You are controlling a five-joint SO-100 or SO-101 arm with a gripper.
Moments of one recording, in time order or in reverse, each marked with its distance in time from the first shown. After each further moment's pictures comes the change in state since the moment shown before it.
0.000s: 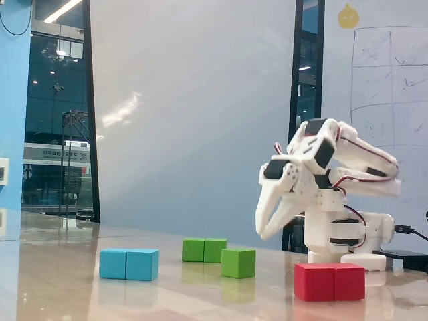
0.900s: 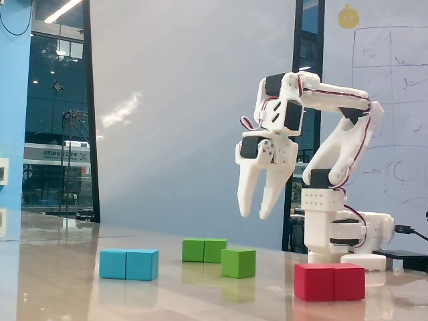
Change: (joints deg) arm 0.1 -52.1 -36.7 10.2 0.0
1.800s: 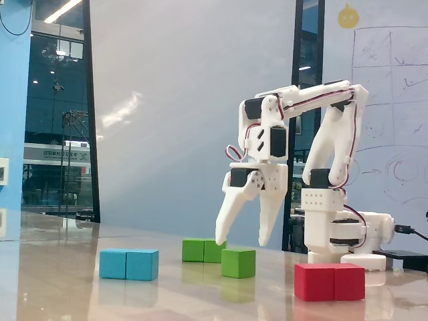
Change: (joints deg) arm 0.0 -19.3 0.0 -8.4 0.0
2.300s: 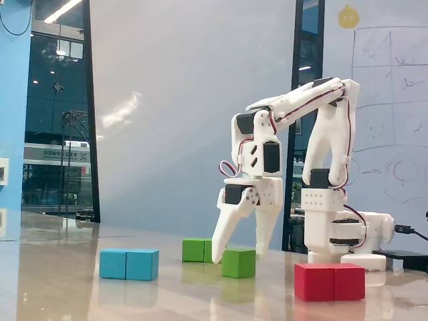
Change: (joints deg) arm 0.0 -8.5 -0.4 -6.2 0.0
